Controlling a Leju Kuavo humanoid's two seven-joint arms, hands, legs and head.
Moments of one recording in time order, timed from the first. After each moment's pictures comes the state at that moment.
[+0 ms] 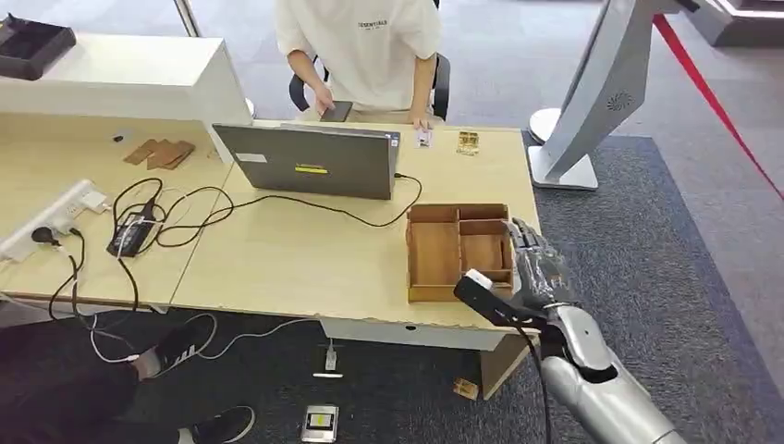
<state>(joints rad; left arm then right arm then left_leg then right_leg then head) -0.22 0.14 -1.04 -0.28 0.09 -0.60 0.21 -0.51 -0.33 0.75 -1.10 0.81 -0.24 0.33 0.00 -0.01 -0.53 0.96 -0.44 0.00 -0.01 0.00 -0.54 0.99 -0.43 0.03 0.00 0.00</state>
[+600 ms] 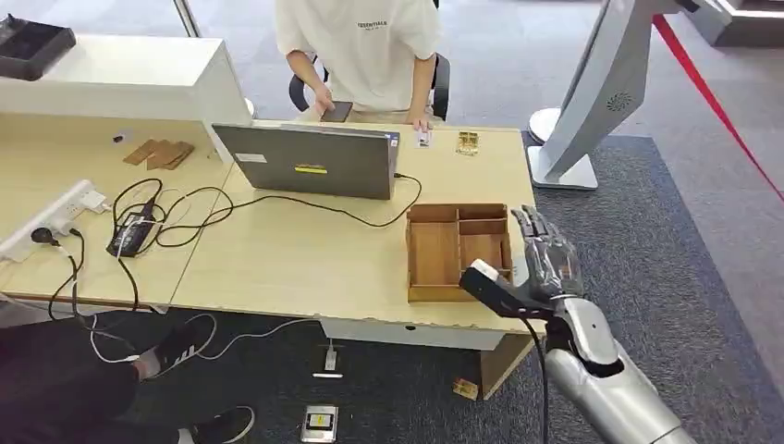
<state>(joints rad) -0.21 0.14 -1.04 -0.28 0.11 -0.59 0.20 -0.51 -0.33 0.71 -1.15 0.85 -0.25 0.35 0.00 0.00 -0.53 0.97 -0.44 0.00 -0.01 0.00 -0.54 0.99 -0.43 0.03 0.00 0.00</state>
